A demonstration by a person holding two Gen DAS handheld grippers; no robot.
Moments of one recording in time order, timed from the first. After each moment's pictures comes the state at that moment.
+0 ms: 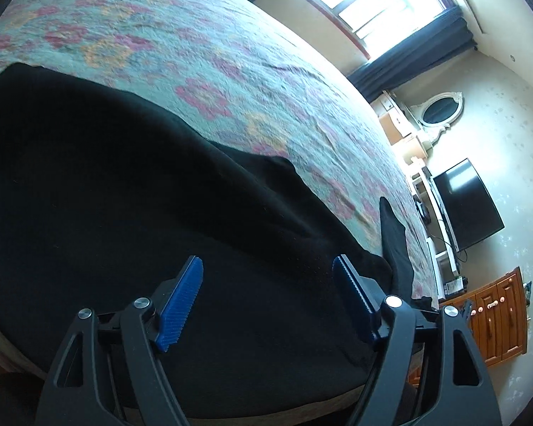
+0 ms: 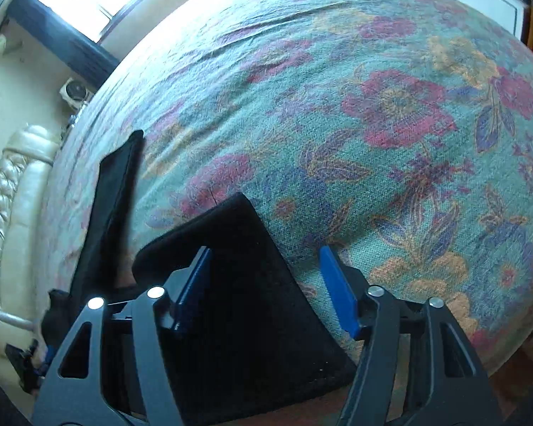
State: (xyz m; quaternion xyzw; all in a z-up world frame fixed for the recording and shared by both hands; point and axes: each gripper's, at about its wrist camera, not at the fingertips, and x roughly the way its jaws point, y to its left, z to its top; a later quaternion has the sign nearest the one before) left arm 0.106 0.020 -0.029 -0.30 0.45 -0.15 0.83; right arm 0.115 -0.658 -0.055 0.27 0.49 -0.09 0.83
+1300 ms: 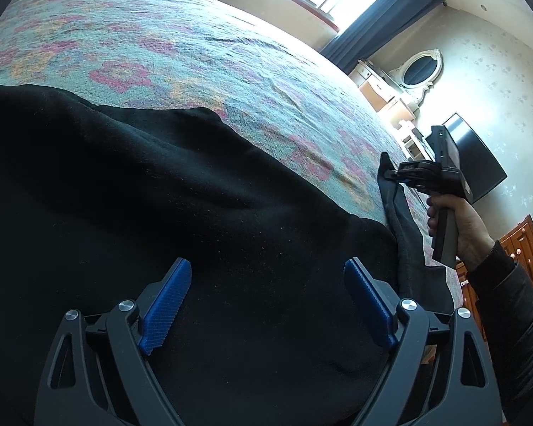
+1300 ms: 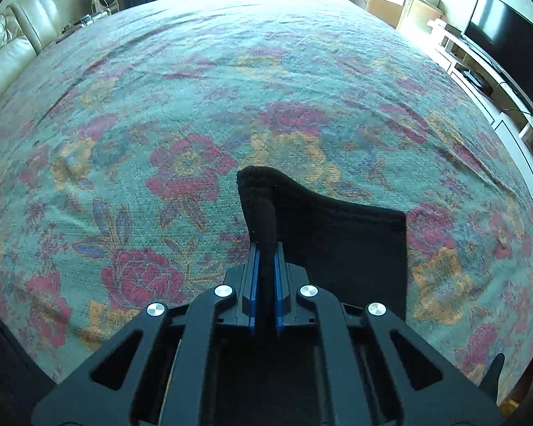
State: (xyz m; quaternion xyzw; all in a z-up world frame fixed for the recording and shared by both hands) left arm 0.107 -0.054 -0.045 -0.22 0.44 -0.19 0.85; right arm 0.335 -0.411 -0.012 0.04 0.49 -0.10 0.87
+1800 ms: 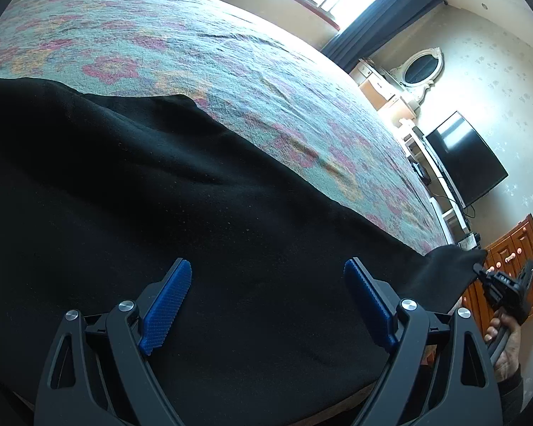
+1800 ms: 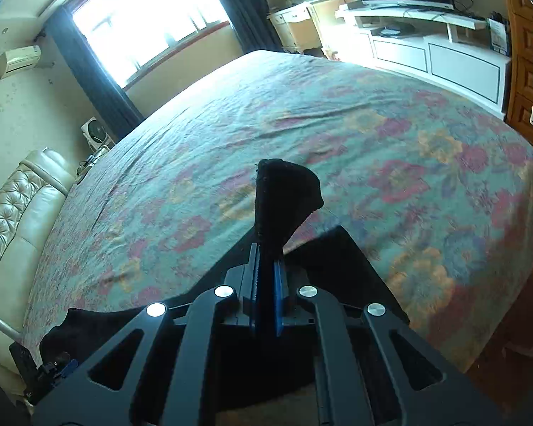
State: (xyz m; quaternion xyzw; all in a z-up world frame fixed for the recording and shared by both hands) left arm 0.095 -0.081 -0.040 -0.22 0.45 -0.18 0.85; right arm 0.036 -0.599 0.037 0.28 0.34 -0.12 0.89
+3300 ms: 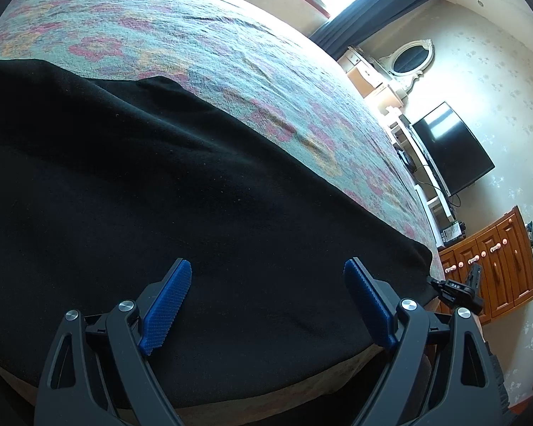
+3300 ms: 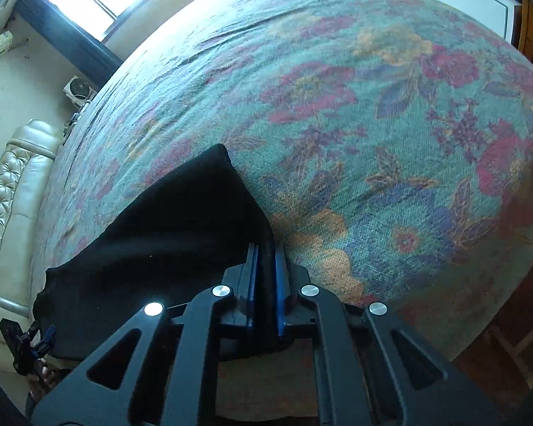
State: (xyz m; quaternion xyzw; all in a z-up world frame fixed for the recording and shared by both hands) left arm 0.090 -0.094 -0.043 -0.23 0.46 -0.22 0.83; right arm 0.049 -0.685 -0.050 0.31 0.46 -0.08 0.83
